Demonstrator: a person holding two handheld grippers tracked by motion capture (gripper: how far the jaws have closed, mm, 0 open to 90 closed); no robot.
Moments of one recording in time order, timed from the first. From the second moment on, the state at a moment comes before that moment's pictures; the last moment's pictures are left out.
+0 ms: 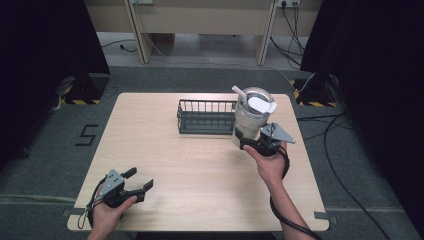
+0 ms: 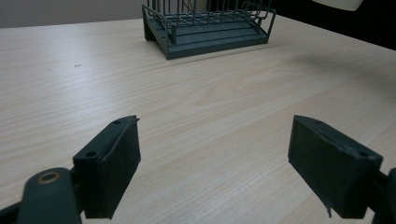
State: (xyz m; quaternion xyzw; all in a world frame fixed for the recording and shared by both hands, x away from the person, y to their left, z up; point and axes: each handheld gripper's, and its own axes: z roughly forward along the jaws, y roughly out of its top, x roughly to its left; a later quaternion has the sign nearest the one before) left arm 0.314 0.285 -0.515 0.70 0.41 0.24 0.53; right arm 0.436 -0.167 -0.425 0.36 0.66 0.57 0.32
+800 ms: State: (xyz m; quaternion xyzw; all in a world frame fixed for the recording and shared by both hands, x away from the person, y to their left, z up) left arm 0.314 0.286 -0.515 0.70 0.41 0.24 0.53; right arm 0.477 -0.145 -0.399 0.35 0.66 0.57 0.33
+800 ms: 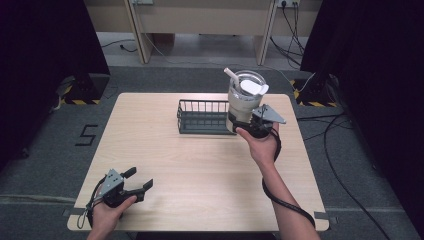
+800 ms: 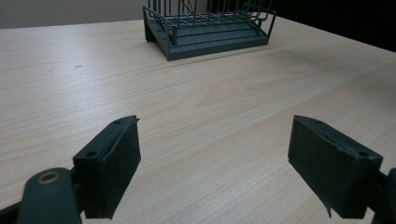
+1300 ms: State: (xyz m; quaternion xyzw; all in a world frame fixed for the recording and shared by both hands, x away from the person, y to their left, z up) left arm 0.315 0.287 -0.515 0.69 0.41 0.24 0.54; right arm 0.498 -0.127 -0.386 0.35 0.66 0.58 0.33
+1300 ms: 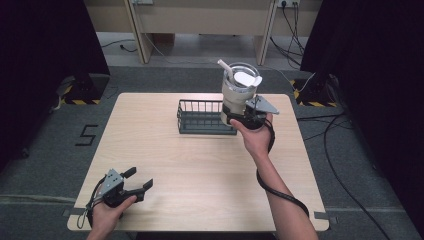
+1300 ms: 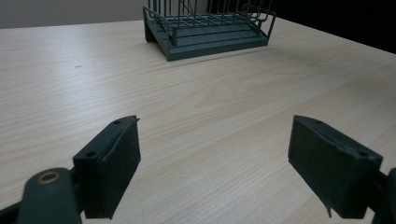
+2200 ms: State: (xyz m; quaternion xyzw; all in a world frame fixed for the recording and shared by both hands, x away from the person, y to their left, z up) left arm 0.315 0.286 -0.515 0.69 0.41 0.24 0.54; right arm 0.541 -0.092 -0.389 0.36 0.67 0.56 0.32
